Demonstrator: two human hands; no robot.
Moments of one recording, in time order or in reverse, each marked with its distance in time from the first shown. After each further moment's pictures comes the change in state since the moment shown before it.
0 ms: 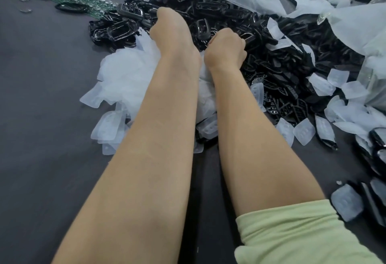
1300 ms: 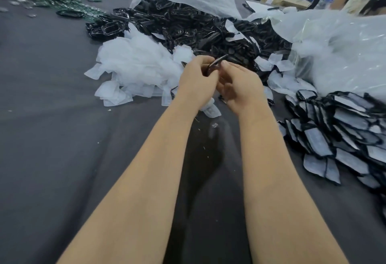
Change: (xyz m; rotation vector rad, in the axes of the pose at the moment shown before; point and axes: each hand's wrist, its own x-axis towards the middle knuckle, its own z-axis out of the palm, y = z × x) left_hand -0.120 -0.061 -0.067 0.855 -0.588 0.426; right_hand -0.144 0.079 -0.094 1.372 -0.170 0.311
